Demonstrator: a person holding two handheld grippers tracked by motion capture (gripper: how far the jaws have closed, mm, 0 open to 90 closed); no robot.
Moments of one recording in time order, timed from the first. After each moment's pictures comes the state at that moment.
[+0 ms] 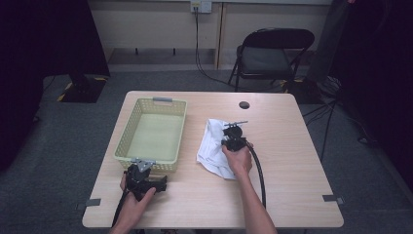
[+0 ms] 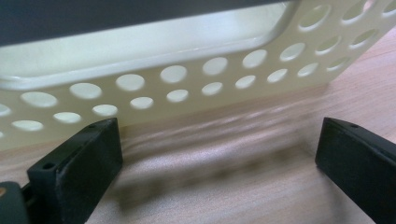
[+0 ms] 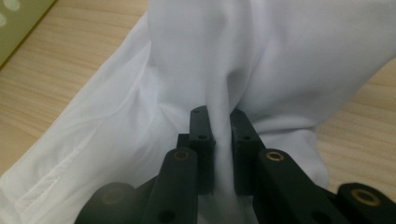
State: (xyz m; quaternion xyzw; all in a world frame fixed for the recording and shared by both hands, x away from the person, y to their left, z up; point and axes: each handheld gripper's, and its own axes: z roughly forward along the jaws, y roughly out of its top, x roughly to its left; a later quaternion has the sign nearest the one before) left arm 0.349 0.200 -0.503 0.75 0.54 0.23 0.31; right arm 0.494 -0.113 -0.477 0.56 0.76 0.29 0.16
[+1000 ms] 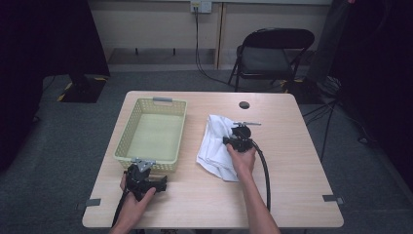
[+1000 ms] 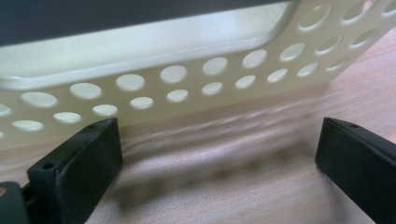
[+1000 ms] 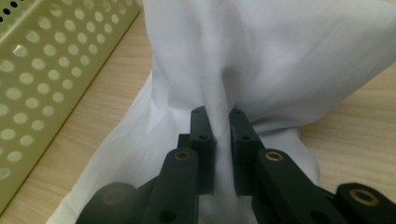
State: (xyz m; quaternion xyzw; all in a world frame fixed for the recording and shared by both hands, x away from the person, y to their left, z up) left arm 0.349 0.200 -0.503 0.75 0.54 0.23 0.31; right arm 0.478 -0.134 -0.461 0.57 0.71 0.39 0.12
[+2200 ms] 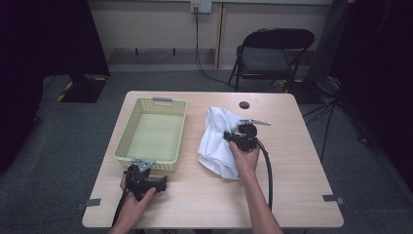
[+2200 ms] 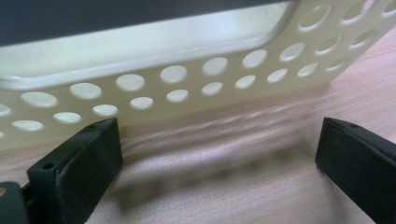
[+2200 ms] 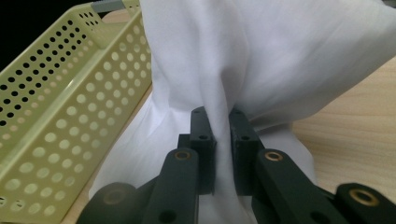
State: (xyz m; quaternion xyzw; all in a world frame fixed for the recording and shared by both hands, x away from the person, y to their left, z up) left arm 0.349 0.200 -0.503 0.75 0.54 0.23 0.31; right arm 0.460 -0.142 -0.432 0.56 0.68 0.46 0.12
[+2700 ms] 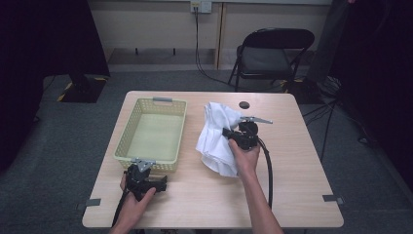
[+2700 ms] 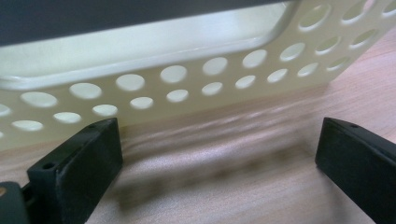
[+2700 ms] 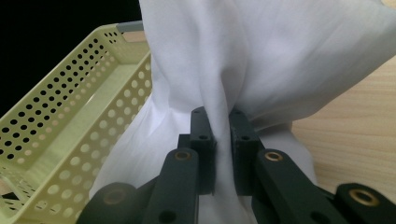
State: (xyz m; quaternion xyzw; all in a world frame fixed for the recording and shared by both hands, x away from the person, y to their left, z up) left arm 0.349 0.200 -0.503 0.75 0.54 0.23 0.31; right arm 0.453 -0.139 -0.413 0.54 0.68 0.48 0.12
